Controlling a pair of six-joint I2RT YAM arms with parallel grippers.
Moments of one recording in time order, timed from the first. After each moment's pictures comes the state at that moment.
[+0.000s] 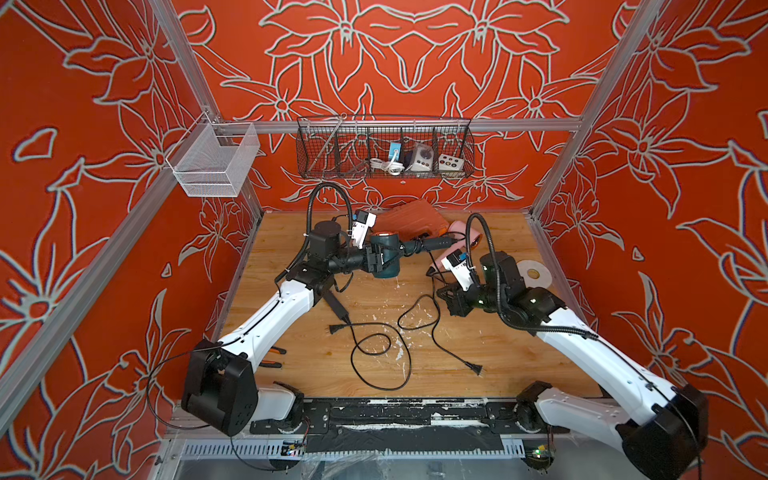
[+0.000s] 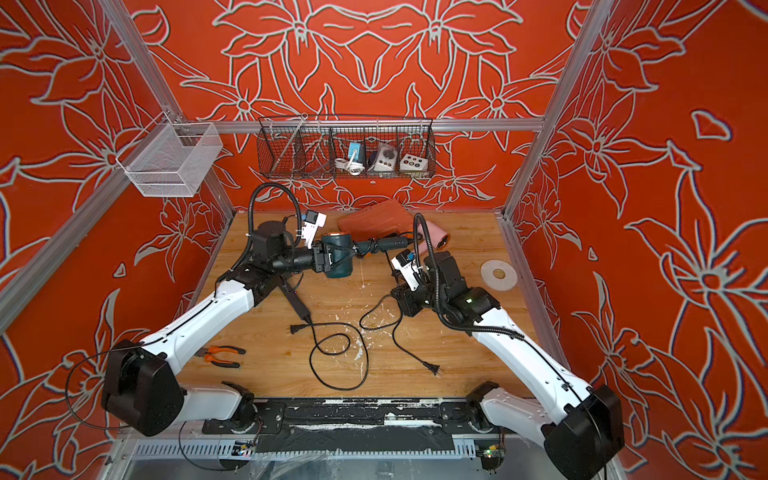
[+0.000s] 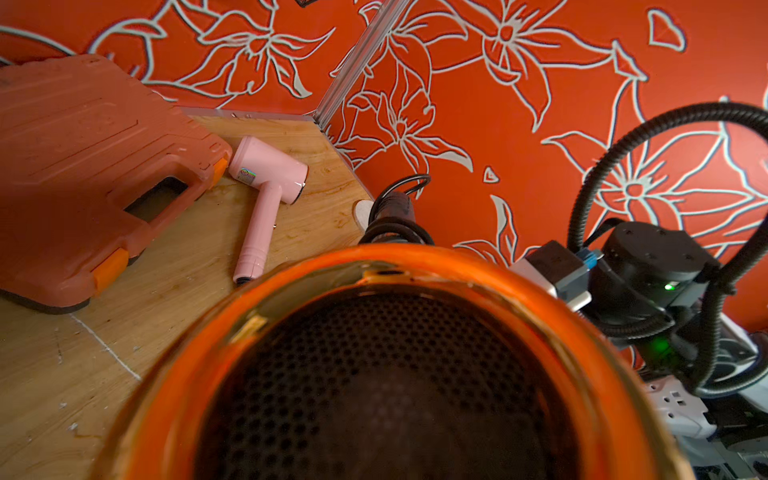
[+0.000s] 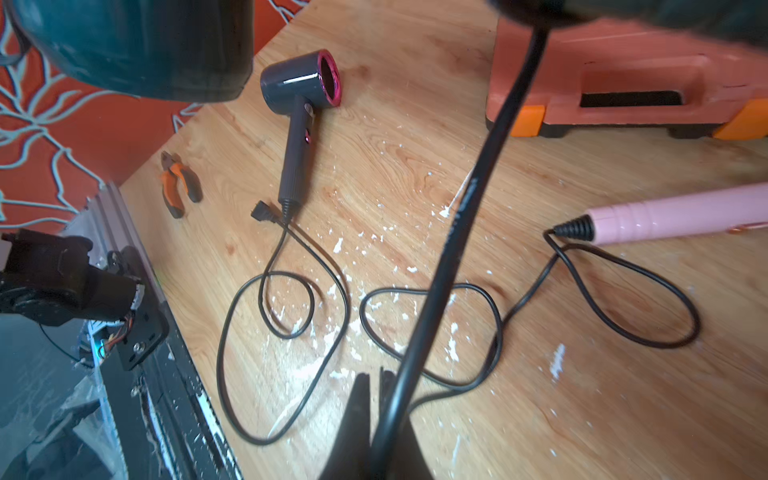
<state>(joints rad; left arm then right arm) -0.33 1.35 1.06 -0.02 0.75 -0.46 0.57 1.09 0.98 -0.61 -0.37 -0.01</state>
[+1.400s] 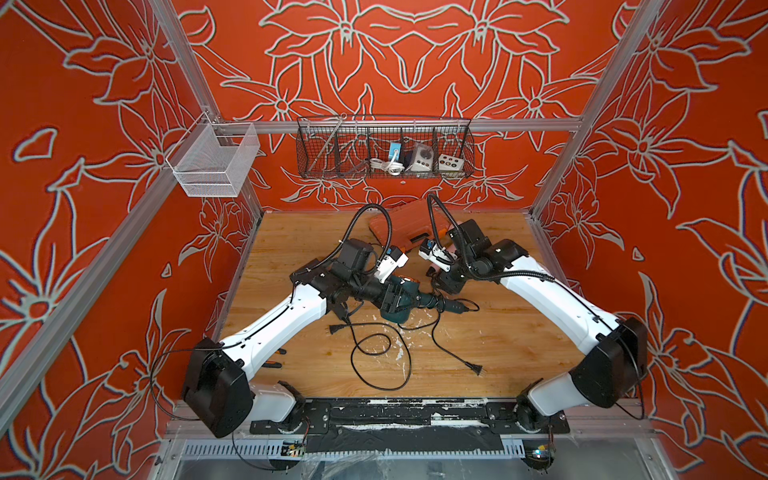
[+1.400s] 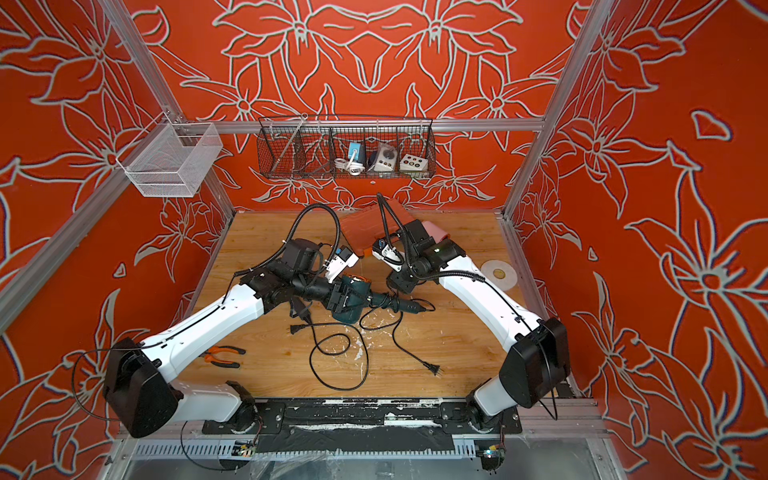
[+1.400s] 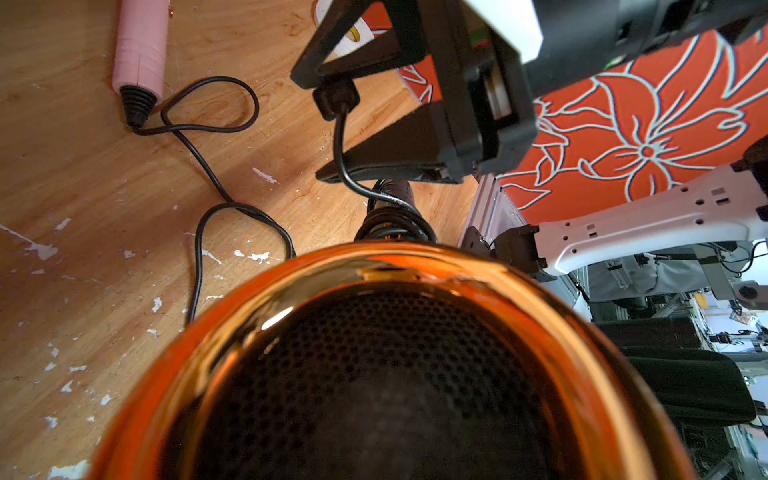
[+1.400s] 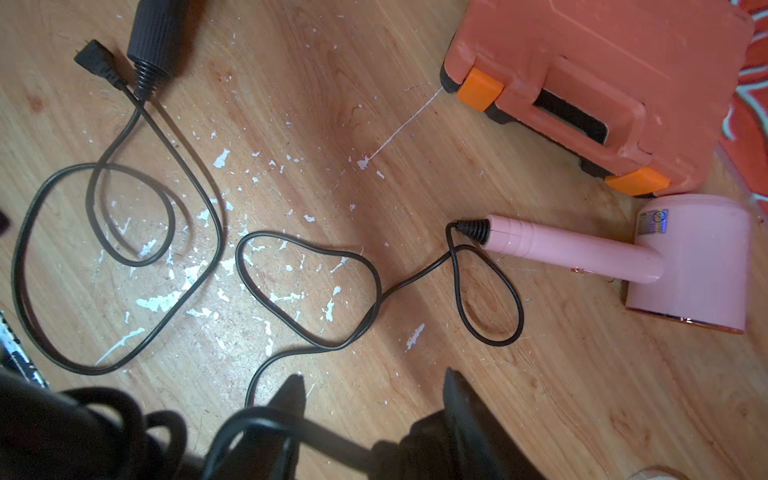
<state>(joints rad) -0.55 1.35 1.10 -0.49 0.76 -0.22 0.57 1.50 1.38 -0.91 -0.14 -0.42</state>
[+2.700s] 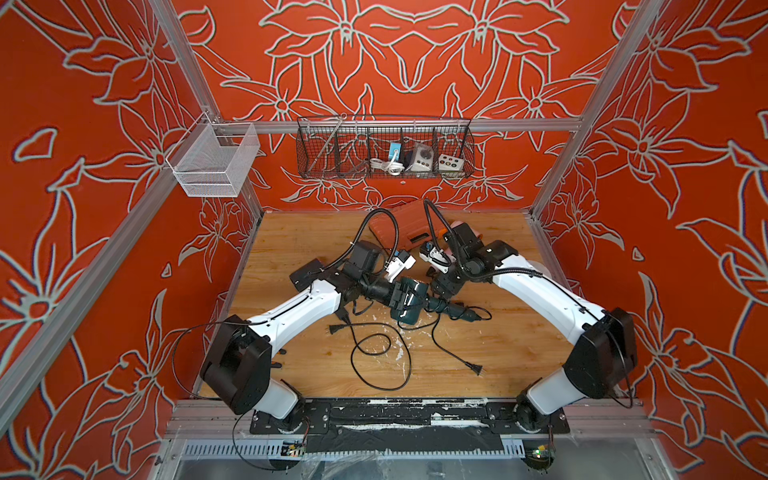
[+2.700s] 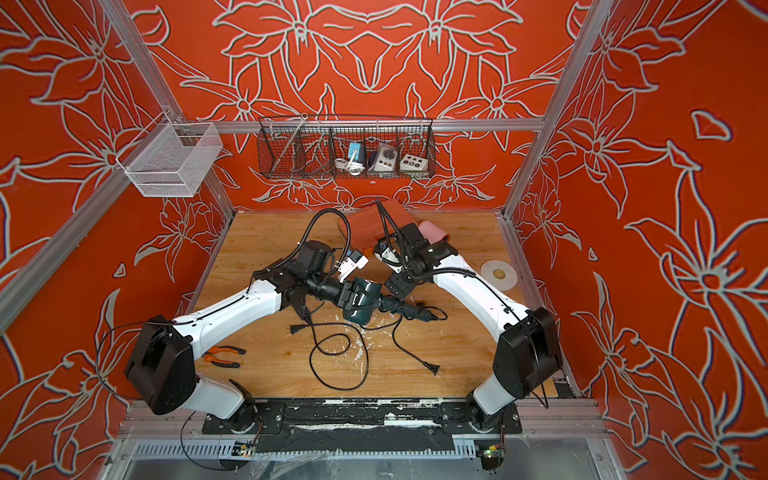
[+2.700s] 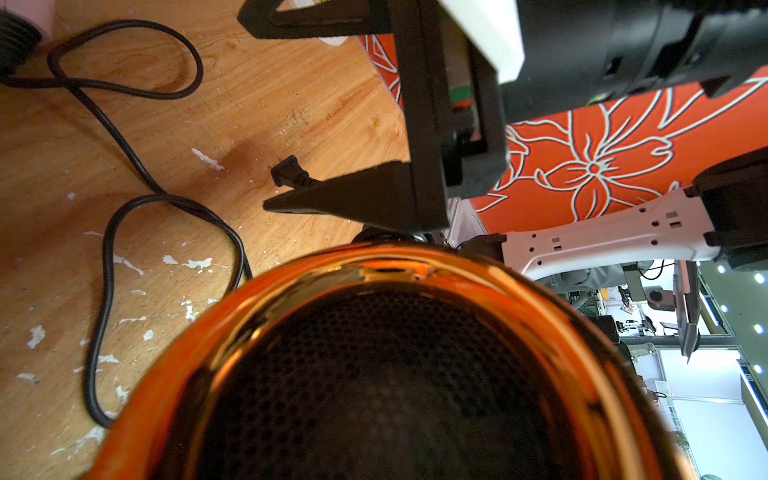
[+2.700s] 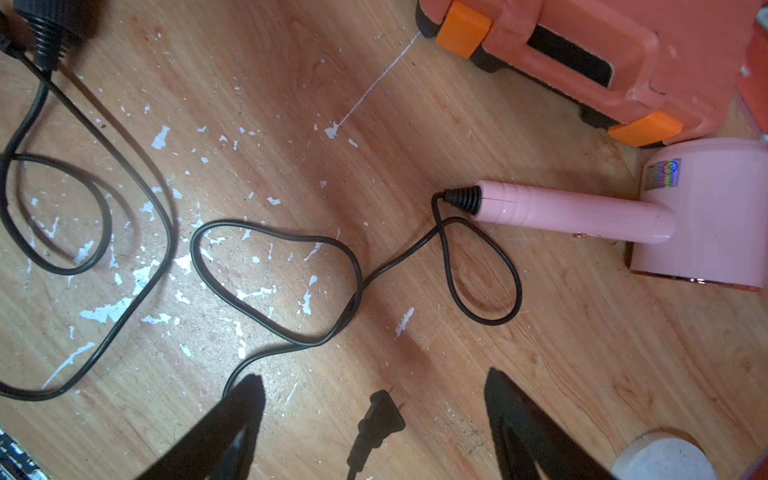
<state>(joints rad) -0.55 1.48 1.07 -0.30 0.90 -0.36 0.57 1.56 1.37 -0.90 -0.05 -0.37</state>
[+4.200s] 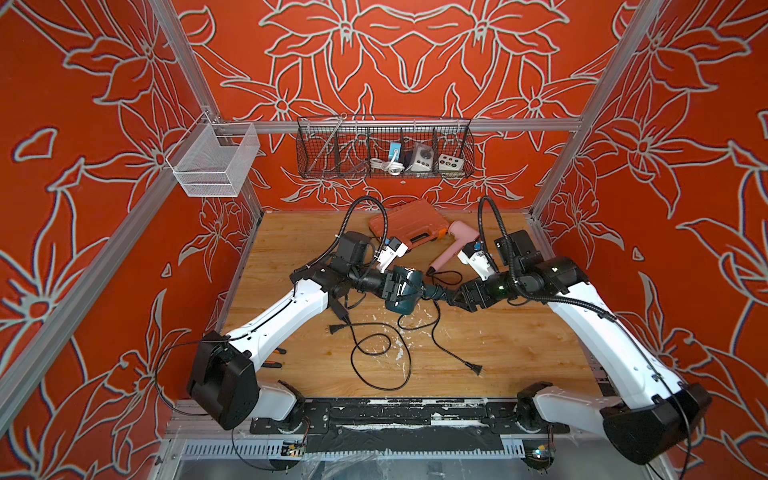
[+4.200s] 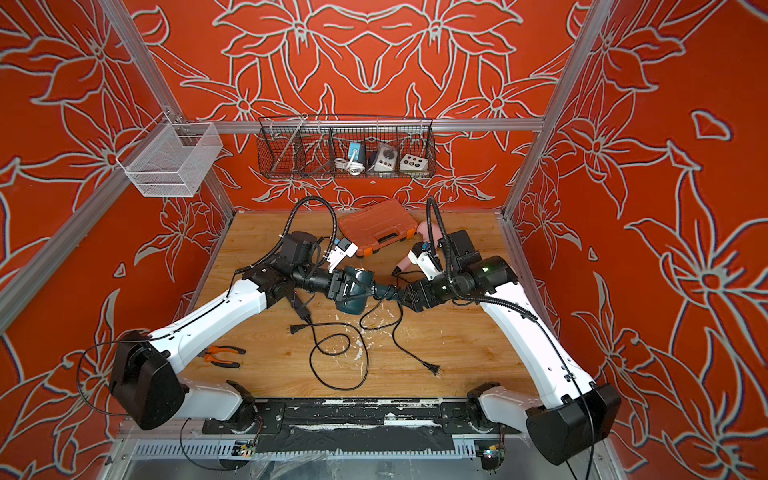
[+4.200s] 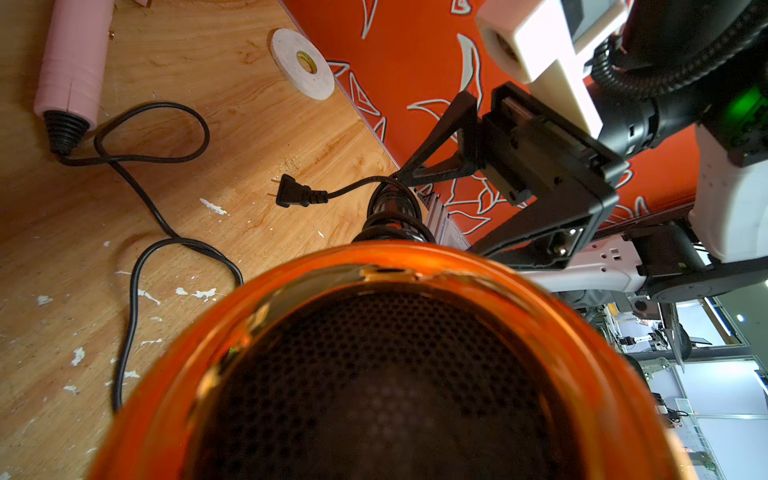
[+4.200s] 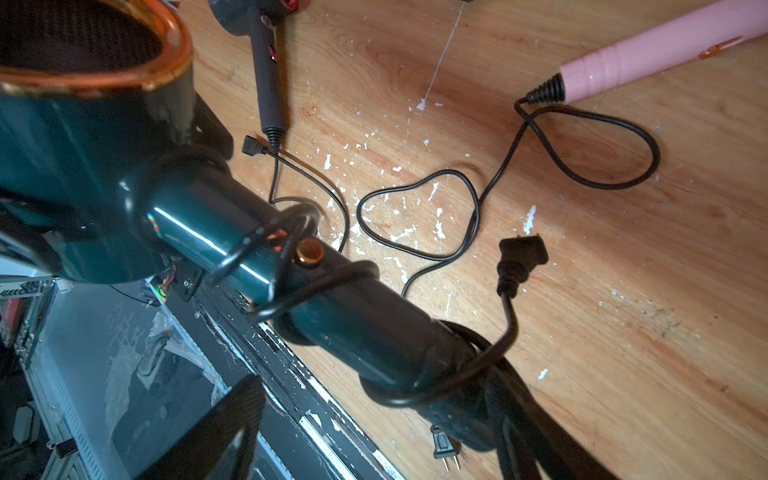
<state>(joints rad) -0.50 1.39 1.11 -0.35 0.91 -0.36 0.41 1.21 1.27 -1.11 -0.48 -0.02</state>
